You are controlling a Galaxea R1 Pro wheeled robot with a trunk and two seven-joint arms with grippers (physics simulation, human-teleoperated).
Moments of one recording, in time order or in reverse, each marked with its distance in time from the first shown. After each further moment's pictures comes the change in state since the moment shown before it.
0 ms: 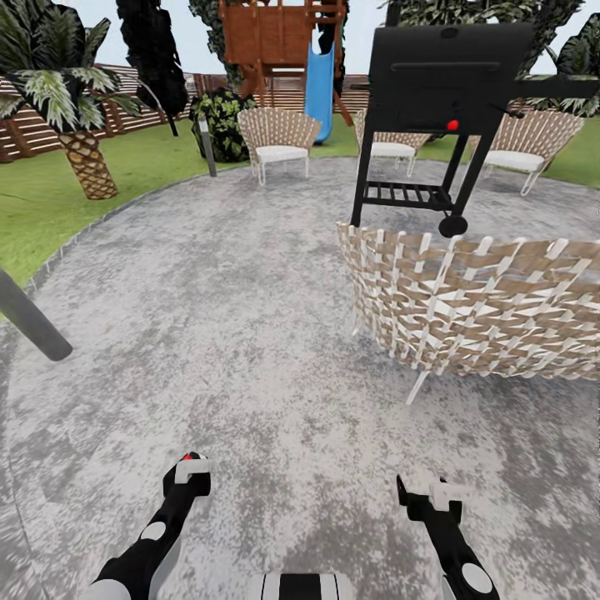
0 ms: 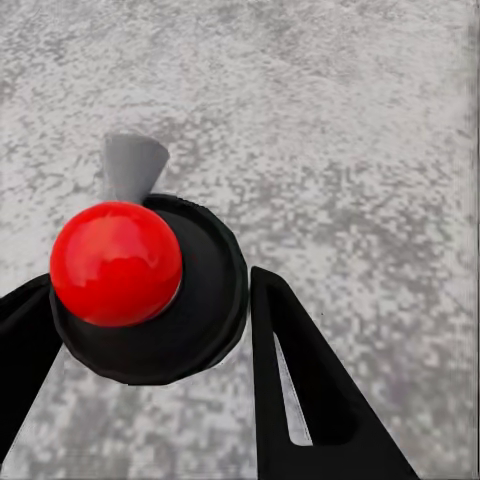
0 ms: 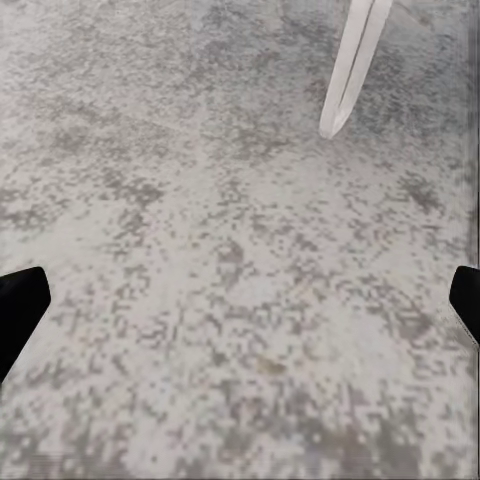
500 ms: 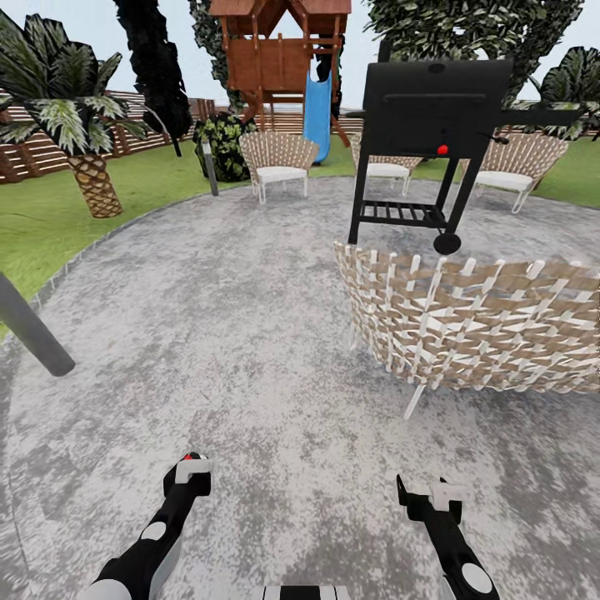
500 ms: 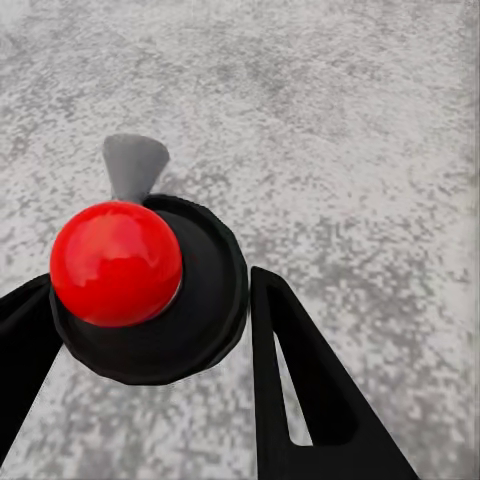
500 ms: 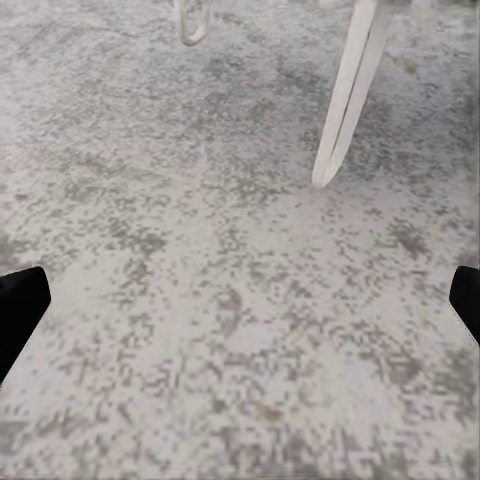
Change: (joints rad) left arm 0.000 -0.002 0.000 0.000 0.001 0.000 0.000; right arm 0.000 0.000 0.000 0.000 0.000 0.000 0.000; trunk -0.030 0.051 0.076
